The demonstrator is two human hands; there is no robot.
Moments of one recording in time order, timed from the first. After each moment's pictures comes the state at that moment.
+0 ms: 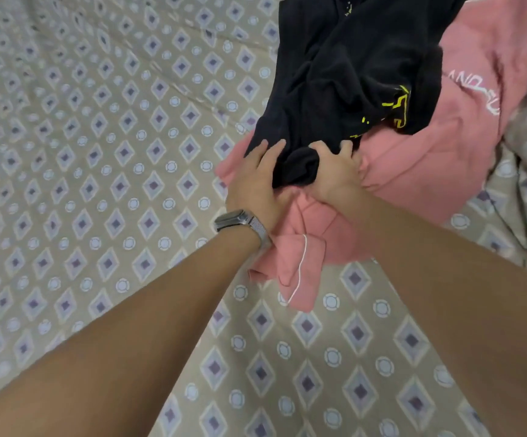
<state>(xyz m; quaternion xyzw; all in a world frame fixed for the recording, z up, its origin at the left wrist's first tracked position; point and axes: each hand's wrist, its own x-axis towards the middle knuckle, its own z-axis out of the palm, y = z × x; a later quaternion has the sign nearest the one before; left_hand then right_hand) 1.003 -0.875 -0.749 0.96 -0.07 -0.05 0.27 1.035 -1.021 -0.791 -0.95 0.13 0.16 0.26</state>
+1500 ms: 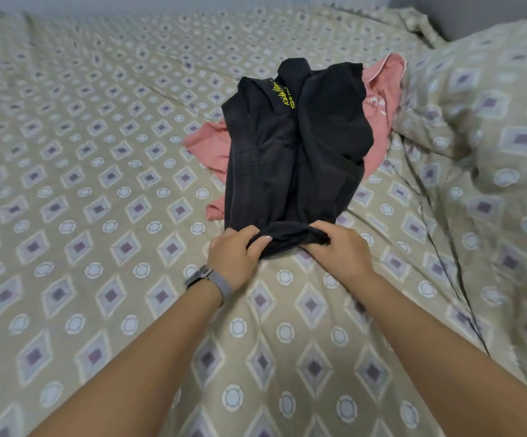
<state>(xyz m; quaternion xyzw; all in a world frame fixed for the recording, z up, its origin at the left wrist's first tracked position) 0.803 -0.868 -0.826 0.94 -0.12 -0.04 0.31 0.779 -1.078 -0.825 -0.95 0.05 -0.03 0.32</state>
